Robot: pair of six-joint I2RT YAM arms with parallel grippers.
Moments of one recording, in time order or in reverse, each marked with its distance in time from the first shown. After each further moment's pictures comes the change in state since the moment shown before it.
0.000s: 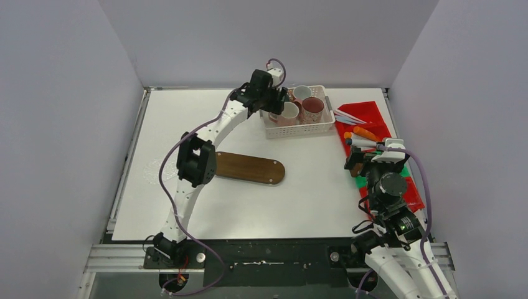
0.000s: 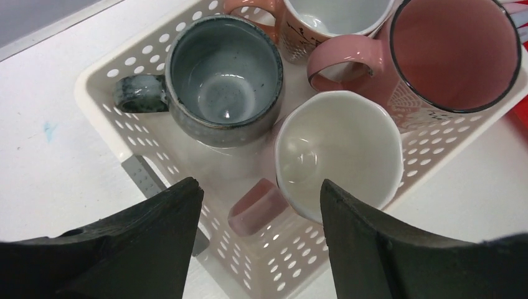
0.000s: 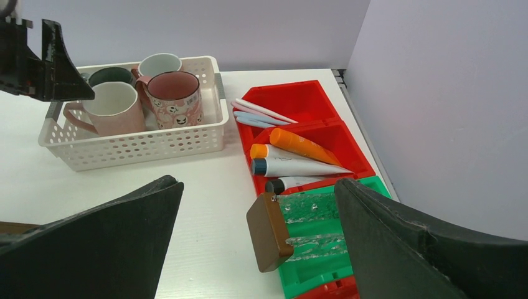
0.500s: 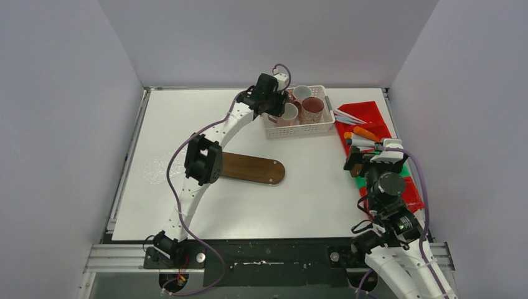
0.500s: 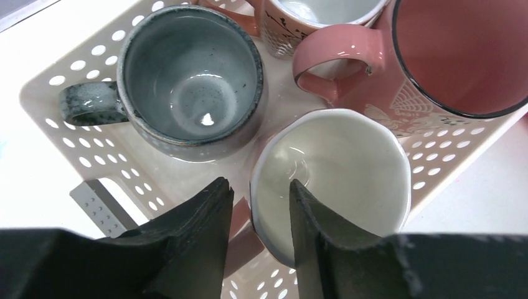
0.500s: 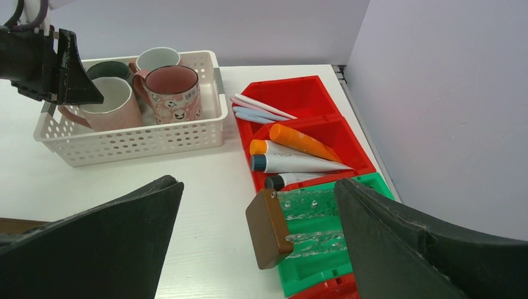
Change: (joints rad) left arm -0.015 0.148 0.151 -0.045 0.019 0.008; right arm 0.000 0.001 -0.009 0.000 0.000 0.000
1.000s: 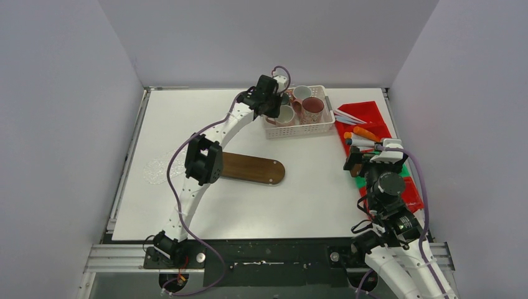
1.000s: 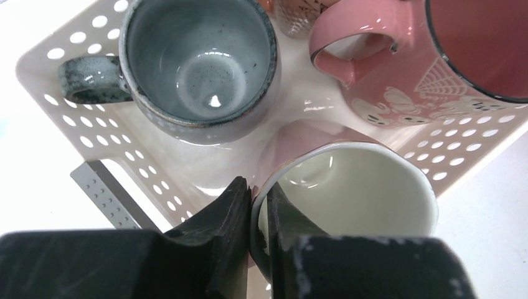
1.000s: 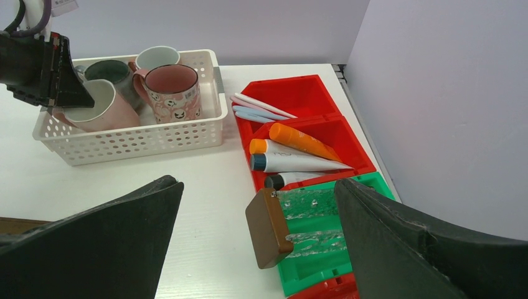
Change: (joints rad) left arm -0.006 0.002 0.000 -0.044 -0.021 0.002; right arm 0.000 0.002 -0.005 0.000 0.000 0.000
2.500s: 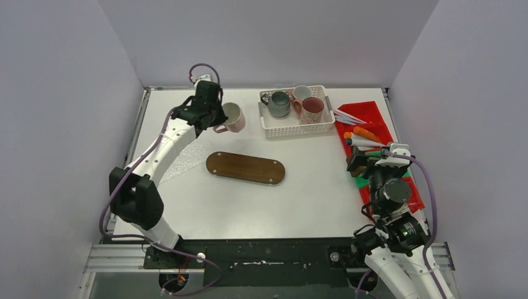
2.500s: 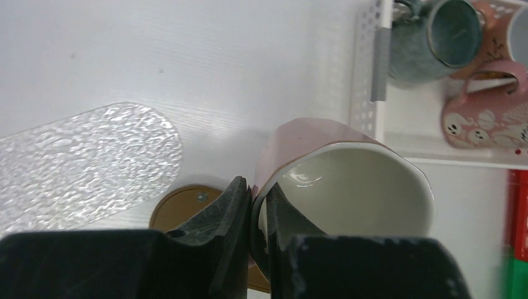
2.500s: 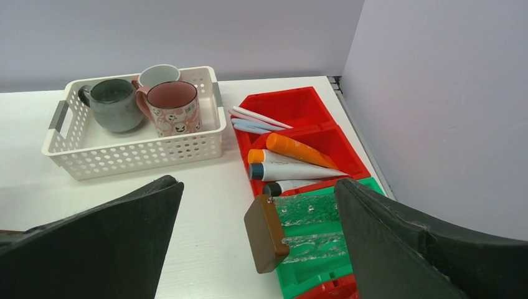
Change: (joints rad) left arm 0.150 -0.852 -0.860 -0.014 -0.323 -0.466; right arm 0.000 -0.064 -0.002 0.000 0.011 0.000
